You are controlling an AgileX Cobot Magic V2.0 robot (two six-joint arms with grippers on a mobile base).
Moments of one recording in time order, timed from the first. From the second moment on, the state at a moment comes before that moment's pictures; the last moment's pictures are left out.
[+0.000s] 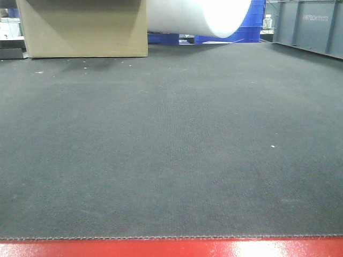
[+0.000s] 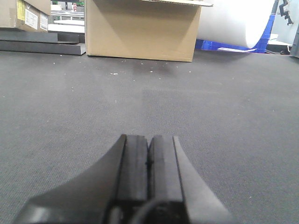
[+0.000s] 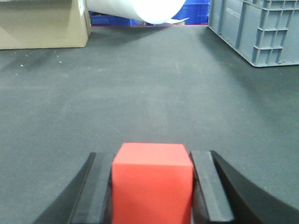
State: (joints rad) left arm -0.07 -0.01 0.03 0.00 0.01 -0.04; right arm 0.13 0.13 -0.66 -0.09 0.77 0.18
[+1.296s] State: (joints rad) left arm -0.07 -0.01 0.03 0.00 0.01 -0.04; right arm 0.61 1.66 -1.45 0.35 0.70 -0.25
